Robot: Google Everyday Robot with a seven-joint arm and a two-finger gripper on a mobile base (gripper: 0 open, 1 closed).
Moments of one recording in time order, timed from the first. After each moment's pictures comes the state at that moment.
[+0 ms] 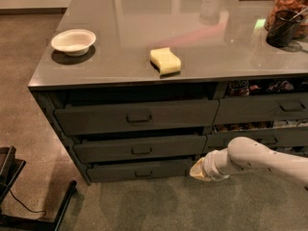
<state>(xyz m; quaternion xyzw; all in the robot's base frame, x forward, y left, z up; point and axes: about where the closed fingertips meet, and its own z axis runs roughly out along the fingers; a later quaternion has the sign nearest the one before) 0.505 -0.174 0.478 -0.58 0.77 0.13 0.24</state>
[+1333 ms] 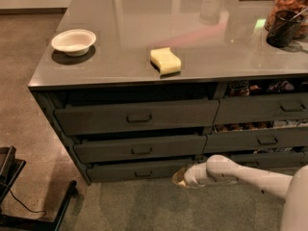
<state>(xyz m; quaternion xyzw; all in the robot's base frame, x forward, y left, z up) 0.547 -0.119 0.330 -0.59 0.73 0.17 0.30</state>
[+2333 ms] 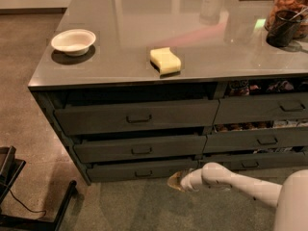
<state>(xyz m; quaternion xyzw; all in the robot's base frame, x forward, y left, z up) 0.551 -0.103 0.289 -0.60 0.71 0.16 0.33</state>
